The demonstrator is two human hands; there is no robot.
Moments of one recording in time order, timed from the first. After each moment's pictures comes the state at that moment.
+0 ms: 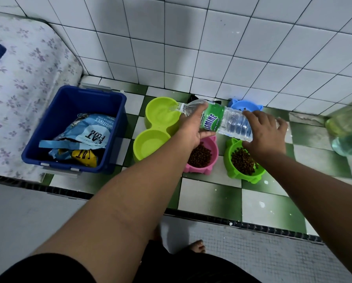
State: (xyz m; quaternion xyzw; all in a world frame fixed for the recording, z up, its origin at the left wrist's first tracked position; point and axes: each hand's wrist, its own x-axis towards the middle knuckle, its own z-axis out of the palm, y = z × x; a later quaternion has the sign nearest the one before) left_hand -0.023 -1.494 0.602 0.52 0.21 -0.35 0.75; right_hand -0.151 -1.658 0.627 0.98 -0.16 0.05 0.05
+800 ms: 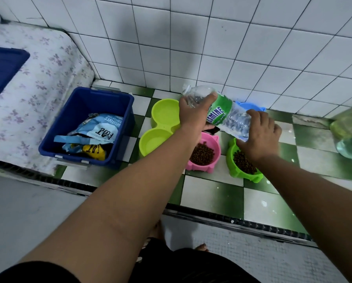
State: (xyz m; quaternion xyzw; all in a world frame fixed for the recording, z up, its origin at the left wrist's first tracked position) left_hand -0.052 -1.475 0.663 0.58 0.13 -0.23 0.77; right_hand -0.157 -1.638 0.622 0.97 -0.18 0.12 -0.04
